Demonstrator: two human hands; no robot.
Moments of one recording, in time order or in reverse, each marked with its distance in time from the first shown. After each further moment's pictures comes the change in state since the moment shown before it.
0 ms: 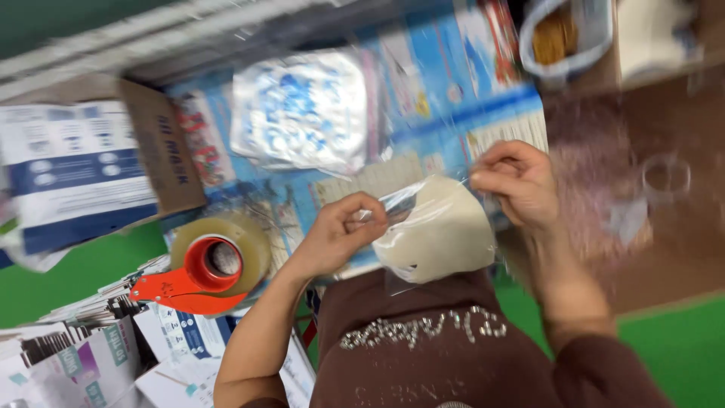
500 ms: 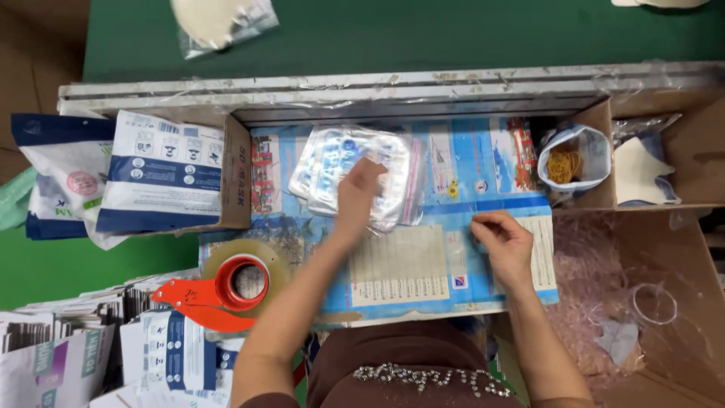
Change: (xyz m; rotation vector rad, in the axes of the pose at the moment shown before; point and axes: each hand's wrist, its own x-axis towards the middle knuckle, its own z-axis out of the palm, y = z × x) left_hand 0.133 -0.054 -0.074 -0.061 0.672 0.367; right_hand 0.047 0.024 0.033 -0.343 0.078 -0.262
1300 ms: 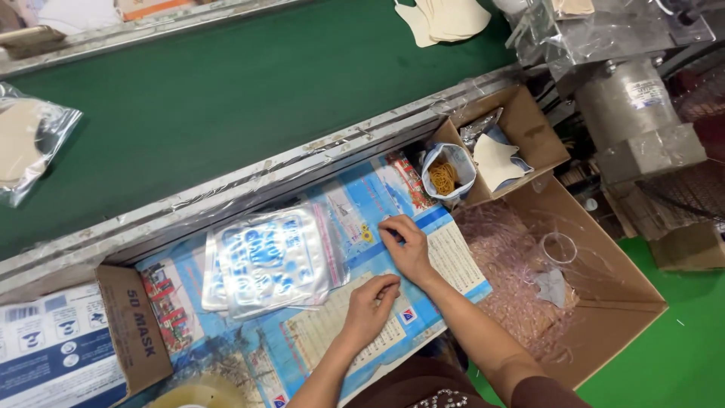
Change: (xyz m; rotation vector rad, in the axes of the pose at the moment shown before) left_hand -0.087 0.006 0.090 0.204 -0.611 0.141; right_hand 0.049 0.024 0.033 -0.460 0.275 -0.309
